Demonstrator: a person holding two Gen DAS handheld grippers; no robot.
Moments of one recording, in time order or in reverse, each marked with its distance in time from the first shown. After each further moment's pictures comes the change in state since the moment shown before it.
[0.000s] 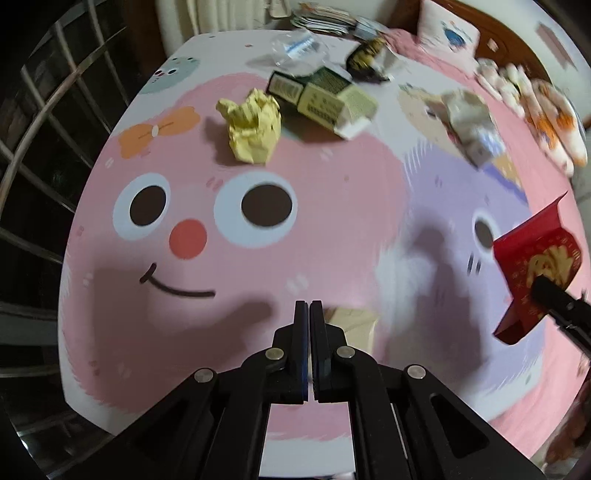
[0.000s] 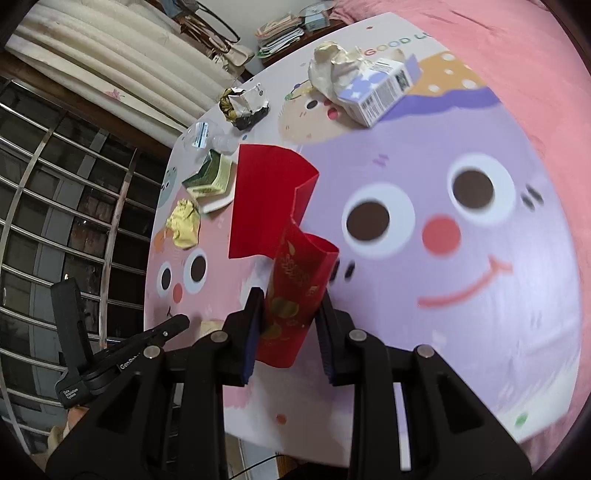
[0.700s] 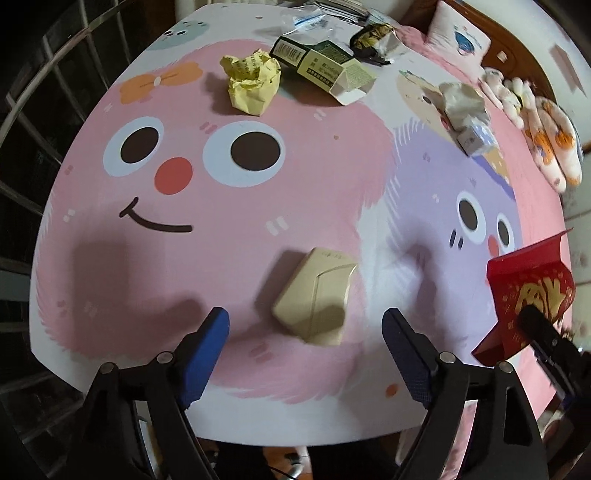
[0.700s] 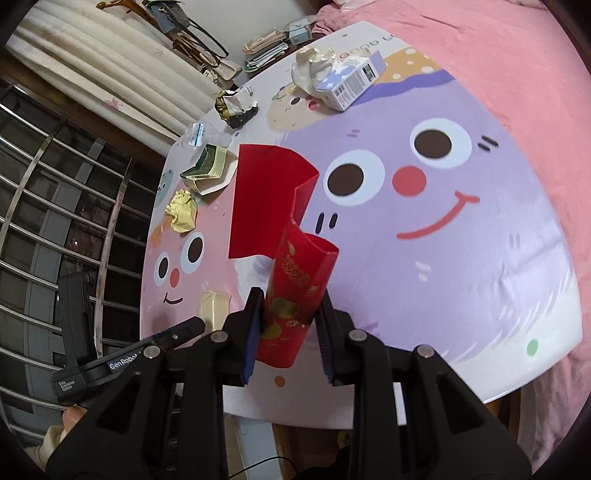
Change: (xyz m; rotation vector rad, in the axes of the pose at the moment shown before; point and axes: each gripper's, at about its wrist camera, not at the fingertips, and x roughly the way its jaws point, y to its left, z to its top) left arm 0.002 -0.003 -0.029 -0.127 0.054 -0.088; right arm -0.018 -0.001 -0.035 0.019 -0.046 -0.029
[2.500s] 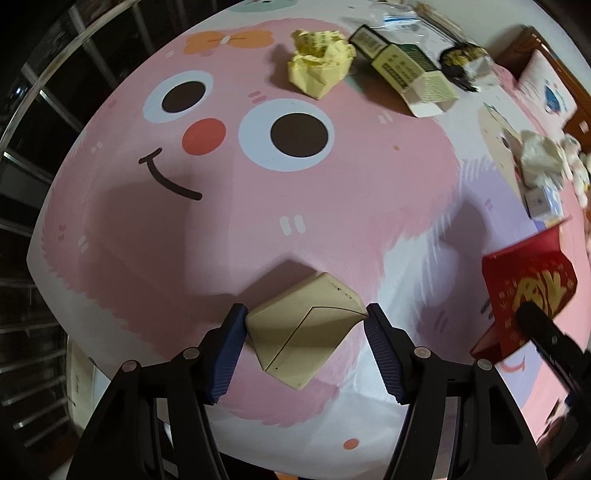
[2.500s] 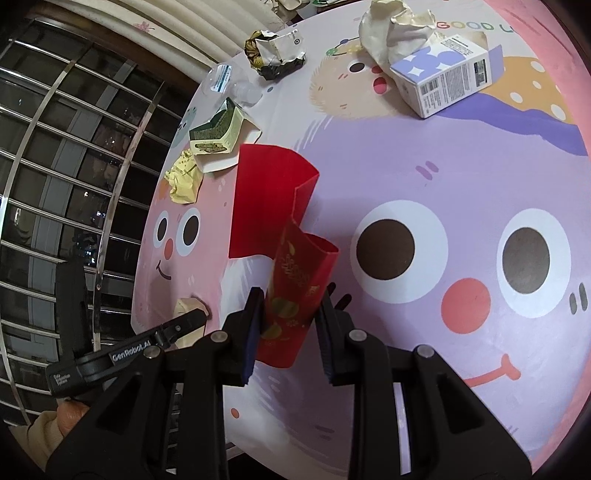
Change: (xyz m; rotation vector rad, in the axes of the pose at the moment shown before) left arm 0.032 -0.011 0.006 -0.303 -0.003 0.153; right arm 0.093 -0.005 0.091 -0.247 0.287 0.128
